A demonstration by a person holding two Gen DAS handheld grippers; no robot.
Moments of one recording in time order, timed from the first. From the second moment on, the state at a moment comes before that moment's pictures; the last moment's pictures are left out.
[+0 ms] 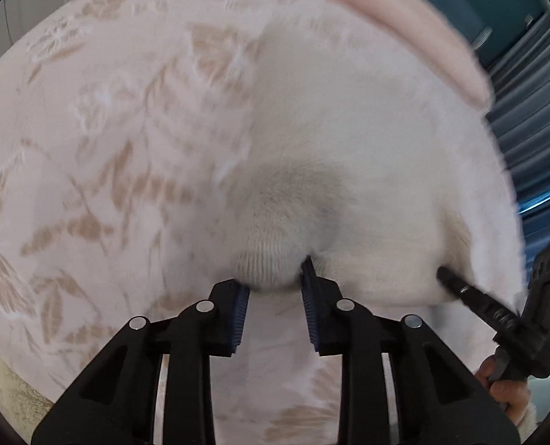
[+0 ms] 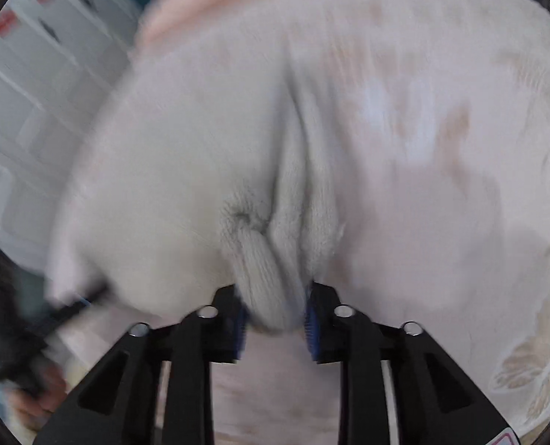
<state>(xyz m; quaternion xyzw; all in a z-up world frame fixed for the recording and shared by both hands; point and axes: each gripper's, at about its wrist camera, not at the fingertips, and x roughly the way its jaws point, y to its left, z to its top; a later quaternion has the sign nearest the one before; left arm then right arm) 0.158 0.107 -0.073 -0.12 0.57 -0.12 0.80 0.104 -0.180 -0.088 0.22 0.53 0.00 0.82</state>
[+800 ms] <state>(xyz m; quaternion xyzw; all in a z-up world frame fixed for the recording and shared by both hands) 0.186 0.081 -0.045 -0.01 0.53 -0.07 0.85 0.124 -0.139 -0.072 0.11 0.54 -0.04 0.83</state>
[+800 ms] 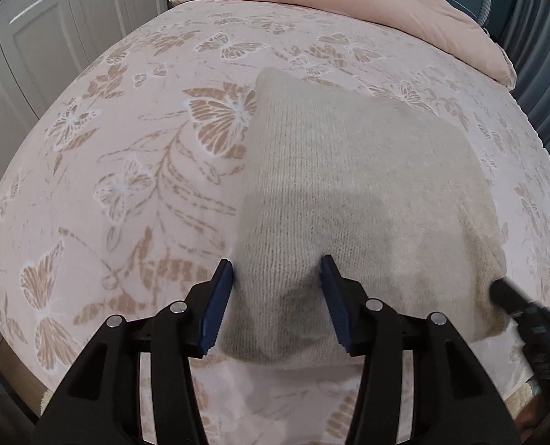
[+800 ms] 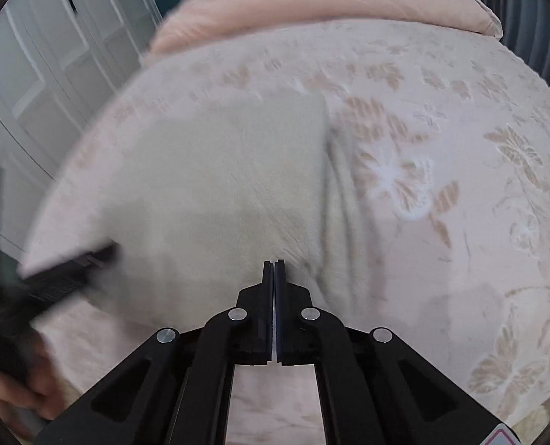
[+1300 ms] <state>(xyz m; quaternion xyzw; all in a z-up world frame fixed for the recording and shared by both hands) 0.102 0.071 0.016 -0.01 0.47 -0.10 0.87 0.025 -0.162 -0.017 0.16 0.47 -0.07 0.86</state>
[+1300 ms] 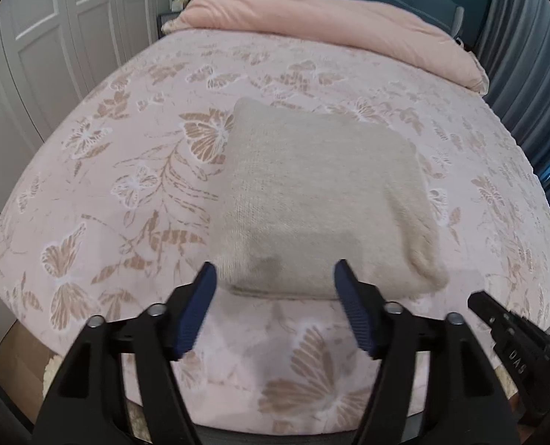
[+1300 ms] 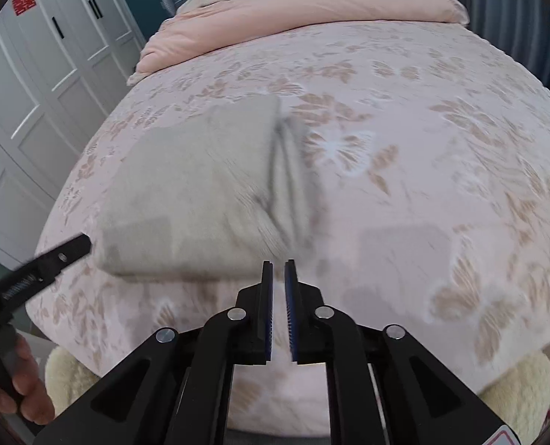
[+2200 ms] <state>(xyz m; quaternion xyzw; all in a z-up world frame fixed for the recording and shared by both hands) 0.020 0.065 -0.014 0.09 0.44 -0.08 0.89 -0.040 -0.119 -0.033 0.13 0.45 -0.10 0.88</state>
